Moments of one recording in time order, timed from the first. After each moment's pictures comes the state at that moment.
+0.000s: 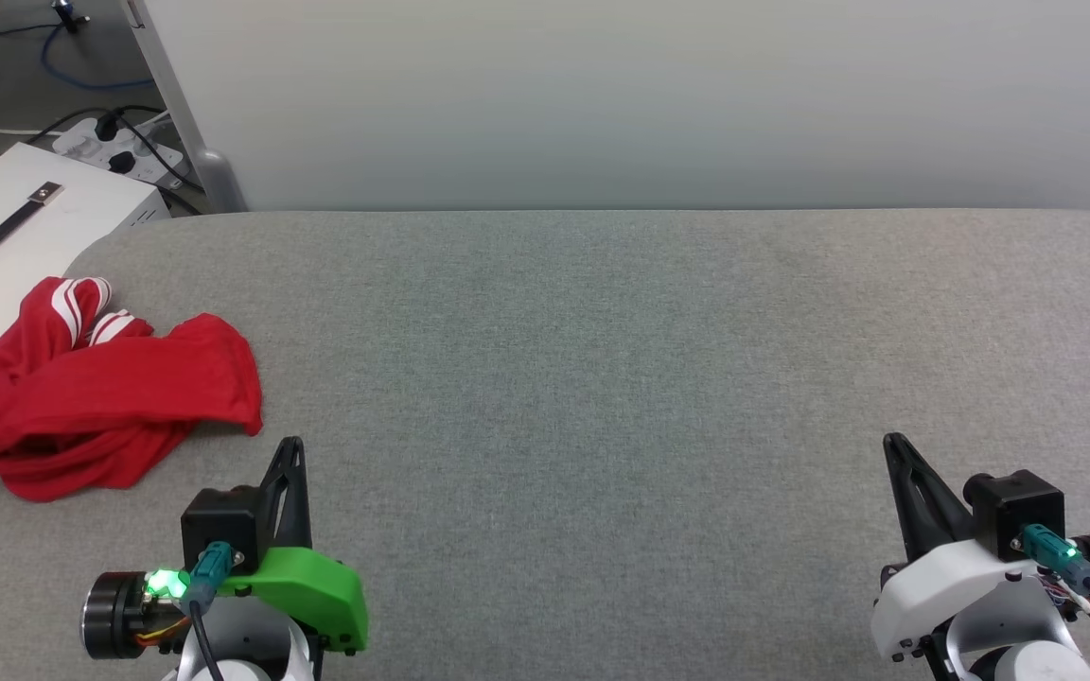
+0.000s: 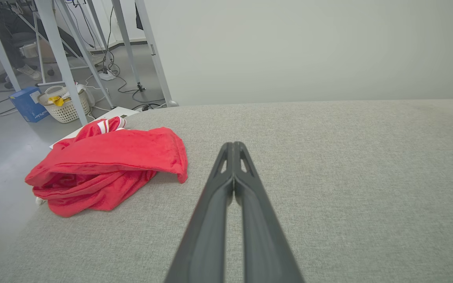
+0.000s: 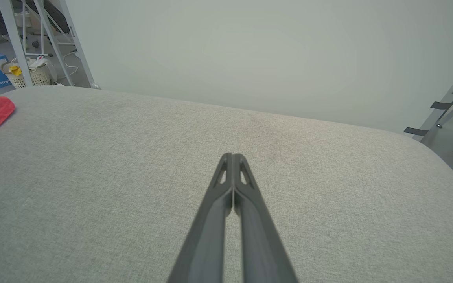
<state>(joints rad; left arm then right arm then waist) 0.02 0.06 0.00 0.00 -0.01 0.00 0.00 0.02 -0.05 0.00 0.00 0.01 0.13 0.00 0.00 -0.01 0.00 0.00</state>
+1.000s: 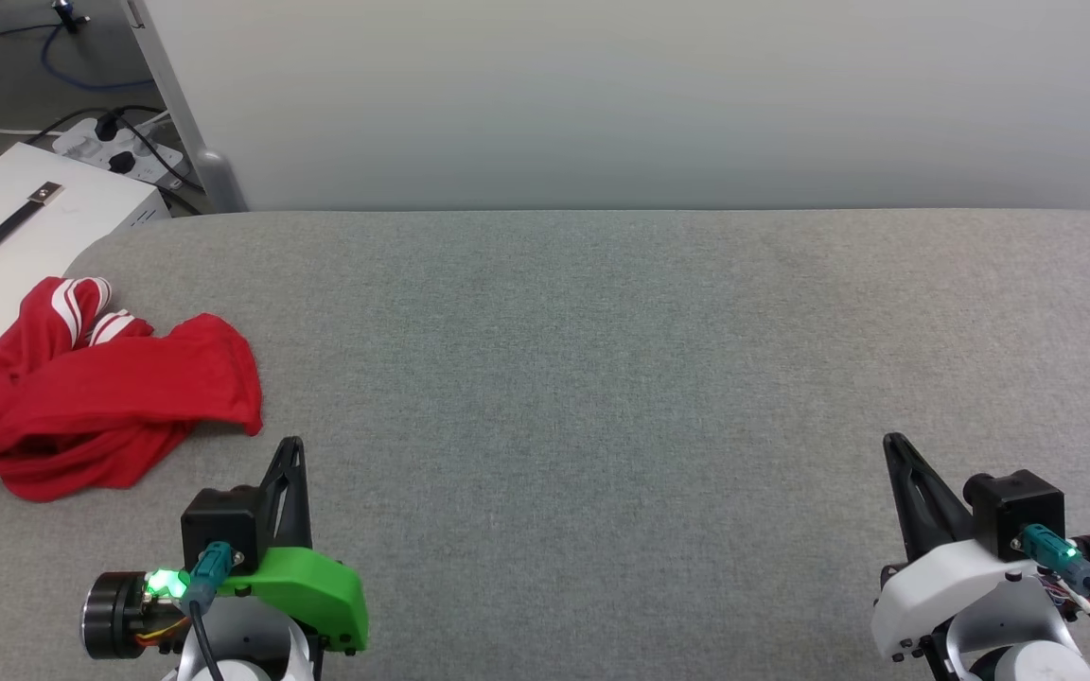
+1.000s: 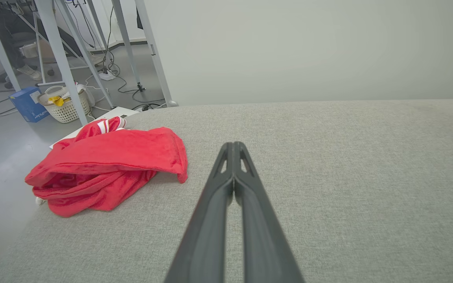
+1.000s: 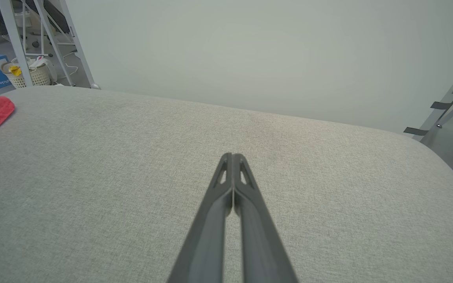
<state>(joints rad) 0.02 0.06 0.00 0.00 -0.01 0.00 0.00 0.02 -0.05 0.00 0.00 0.01 0.13 0.00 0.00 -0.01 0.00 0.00</state>
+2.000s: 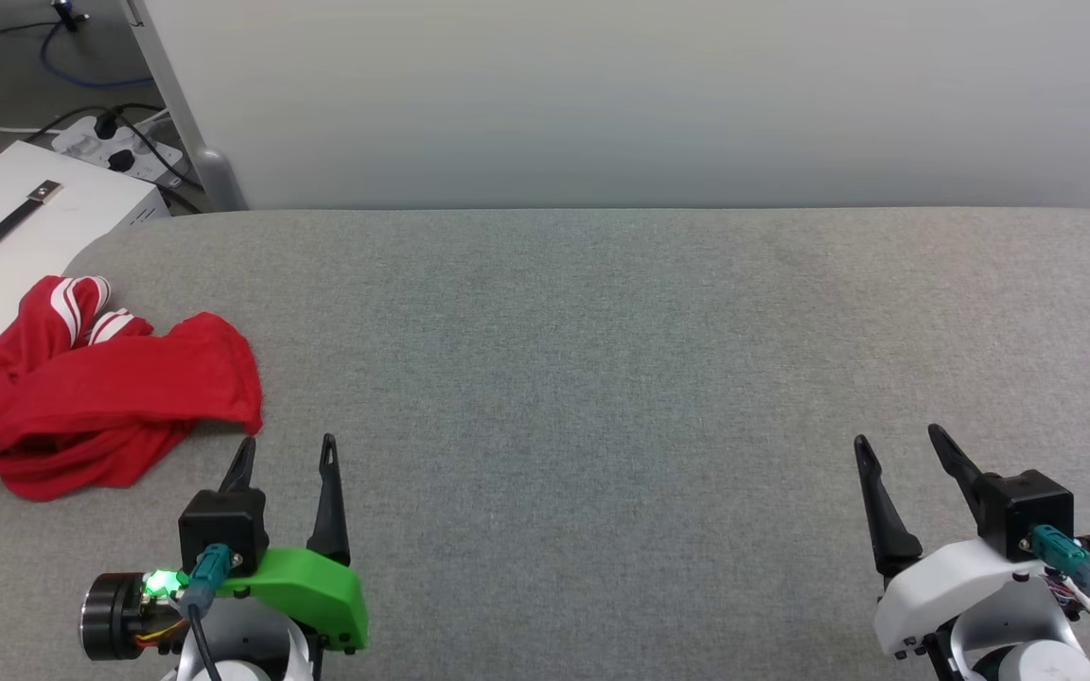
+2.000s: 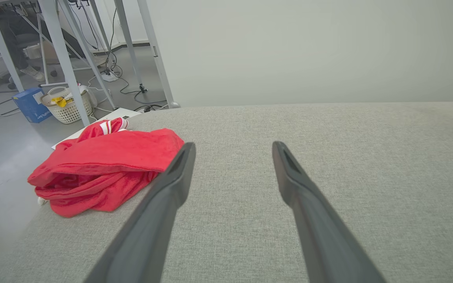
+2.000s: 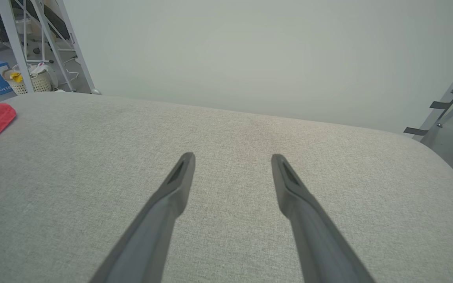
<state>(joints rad) 0.02 0.06 0.00 0.00 -0.01 0.00 -0.01 0.02 -0.05 -0.01 0.00 0.02 0.13 -0.01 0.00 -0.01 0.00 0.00</state>
